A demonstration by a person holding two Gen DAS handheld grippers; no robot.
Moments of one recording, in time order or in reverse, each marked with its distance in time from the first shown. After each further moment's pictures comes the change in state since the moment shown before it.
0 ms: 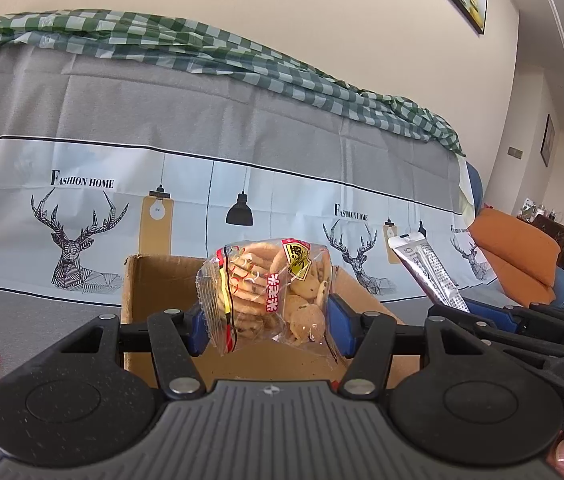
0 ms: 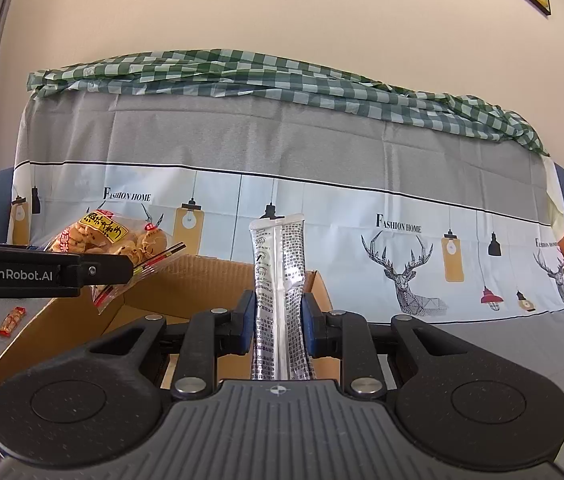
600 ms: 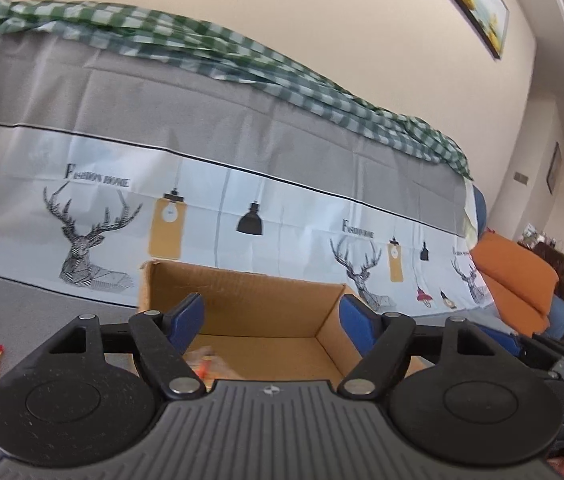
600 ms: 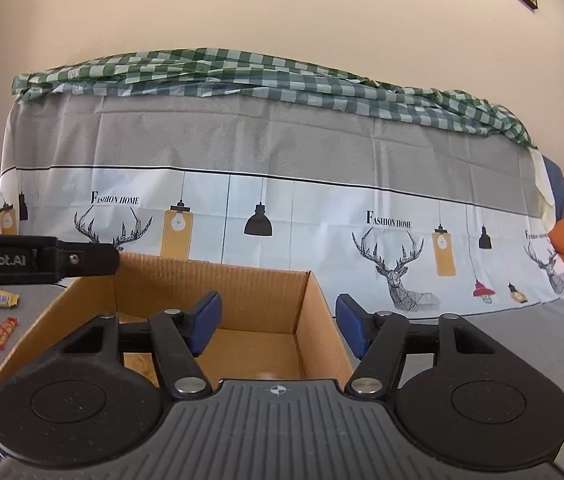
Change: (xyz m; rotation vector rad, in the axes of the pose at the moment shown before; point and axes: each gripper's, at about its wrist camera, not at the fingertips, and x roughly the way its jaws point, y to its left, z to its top) left arm -0.010 0.023 0.011 -0.097 -0.016 0.014; right arm 0.007 0.006 0.006 0.051 0.018 -0.046
